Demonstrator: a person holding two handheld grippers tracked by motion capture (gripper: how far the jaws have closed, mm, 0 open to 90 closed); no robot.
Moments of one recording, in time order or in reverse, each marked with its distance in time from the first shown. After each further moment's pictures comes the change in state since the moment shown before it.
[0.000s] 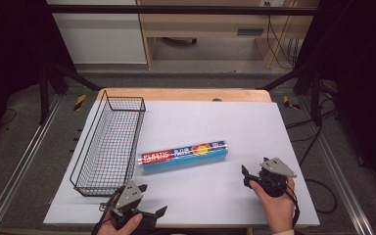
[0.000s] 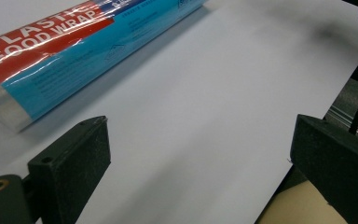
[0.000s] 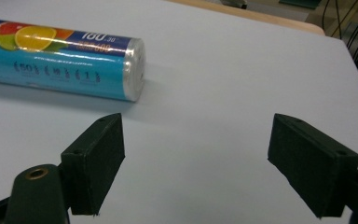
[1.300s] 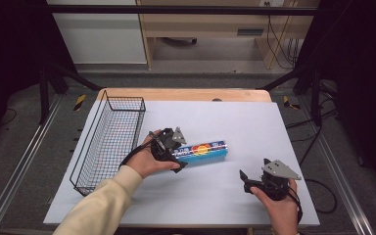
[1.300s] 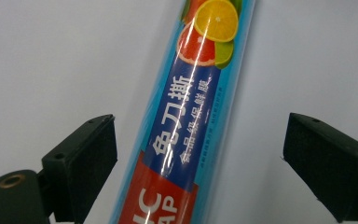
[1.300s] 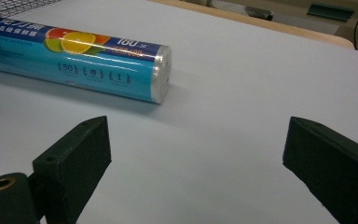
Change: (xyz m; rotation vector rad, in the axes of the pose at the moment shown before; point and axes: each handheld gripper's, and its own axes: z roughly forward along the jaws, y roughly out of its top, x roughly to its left) left arm 0.056 0.139 0.122 0.414 -0.069 0.400; right arm -0.003 -0.001 -0.010 -0.039 0.106 -0.039
